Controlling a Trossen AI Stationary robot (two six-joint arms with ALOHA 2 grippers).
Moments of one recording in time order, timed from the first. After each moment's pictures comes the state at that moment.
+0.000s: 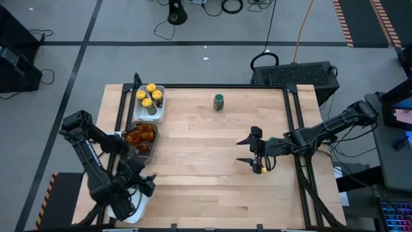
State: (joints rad) left arm -0.99 1.55 1.31 -1.48 -0.63 -2.07; right arm 0.36 1.07 0.65 -0.11 0.35 0.23
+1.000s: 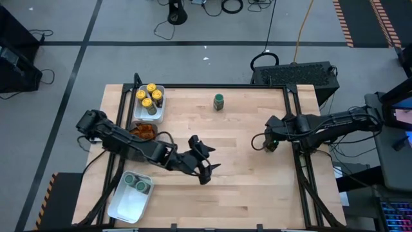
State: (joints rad) left arm -0.37 1.68 1.31 -0.17 -0.52 -0.41; right arm 0.11 1.00 0.79 -1.20 0.36 0.83
